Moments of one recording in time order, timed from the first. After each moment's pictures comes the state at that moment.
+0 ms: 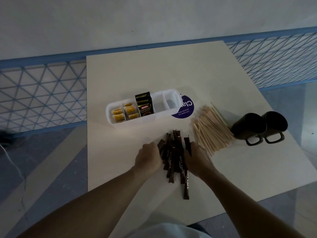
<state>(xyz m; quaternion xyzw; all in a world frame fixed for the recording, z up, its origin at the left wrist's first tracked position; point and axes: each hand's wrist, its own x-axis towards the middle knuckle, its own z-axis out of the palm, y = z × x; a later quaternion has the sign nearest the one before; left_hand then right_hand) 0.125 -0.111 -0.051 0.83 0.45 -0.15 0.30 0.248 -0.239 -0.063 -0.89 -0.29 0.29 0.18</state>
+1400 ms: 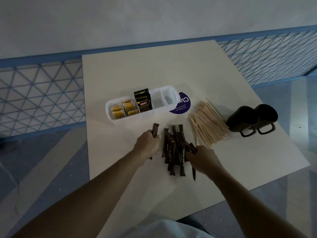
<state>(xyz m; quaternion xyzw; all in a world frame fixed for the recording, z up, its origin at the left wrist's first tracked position) 0.117 -0.094 -0.019 0.69 0.46 -0.05 0.56 0.230 -0.256 -0.030 -0.91 -0.17 0.36 0.14</state>
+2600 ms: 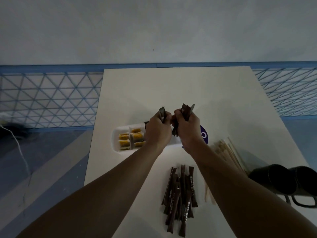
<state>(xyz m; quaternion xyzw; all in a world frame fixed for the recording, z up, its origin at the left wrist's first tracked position) 0.240 -0.004 0.014 0.62 0.53 0.23 0.53 0.324 -0.046 -0.006 -0.72 -0.16 0.33 0.59</state>
